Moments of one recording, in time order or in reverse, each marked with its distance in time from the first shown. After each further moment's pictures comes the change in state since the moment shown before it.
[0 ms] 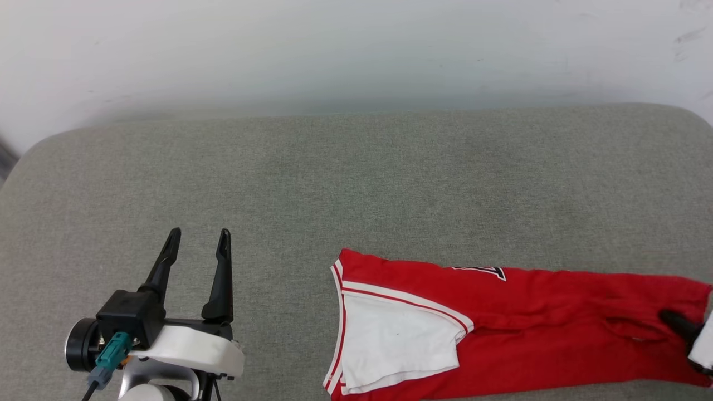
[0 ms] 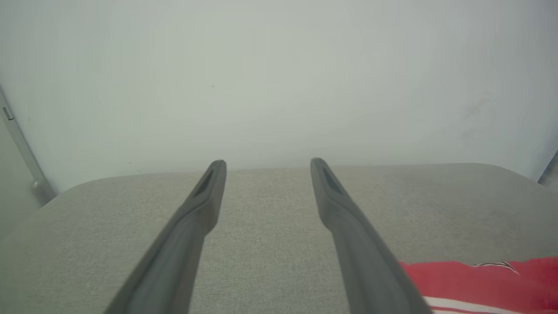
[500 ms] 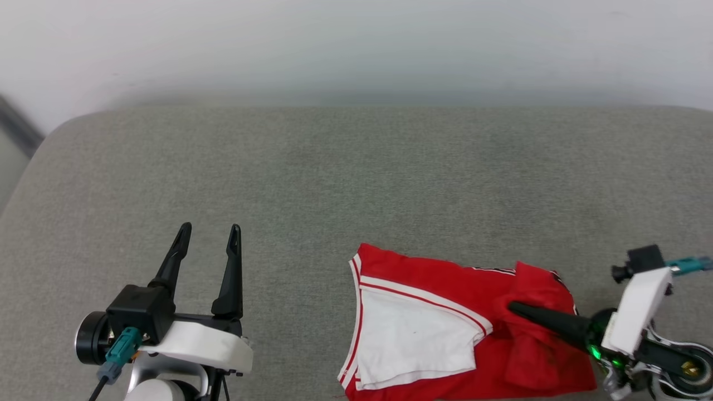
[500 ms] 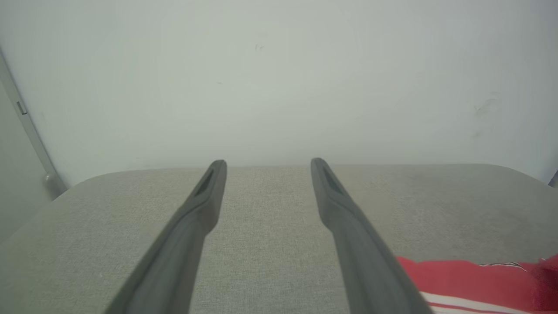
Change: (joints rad) left arm -0.022 -0.008 -0.022 0.001 0.002 -0.006 0.003; right arm -0.046 0.282 0.039 -0.078 0.487 0.000 0.368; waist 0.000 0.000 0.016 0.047
